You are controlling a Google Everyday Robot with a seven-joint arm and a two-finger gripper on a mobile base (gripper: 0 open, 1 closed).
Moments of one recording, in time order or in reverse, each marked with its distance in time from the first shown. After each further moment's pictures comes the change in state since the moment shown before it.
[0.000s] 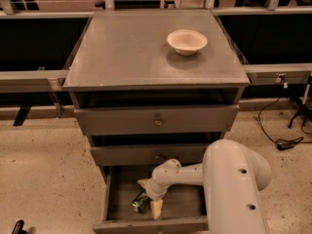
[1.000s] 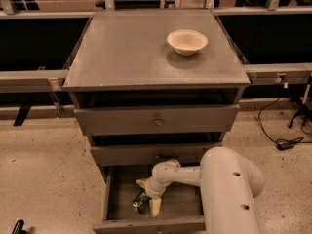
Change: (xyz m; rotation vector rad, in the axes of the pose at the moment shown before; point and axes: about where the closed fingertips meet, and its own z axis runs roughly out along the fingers) arm 0.009 -0.012 0.027 -0.009 -0.057 -0.020
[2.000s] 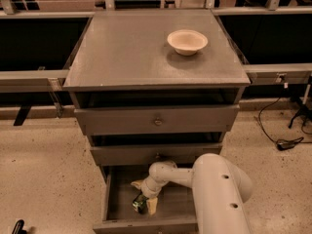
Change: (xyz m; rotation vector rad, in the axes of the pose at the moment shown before) arm 0.000 -0.012 0.035 -0.020 -0.059 -0.099
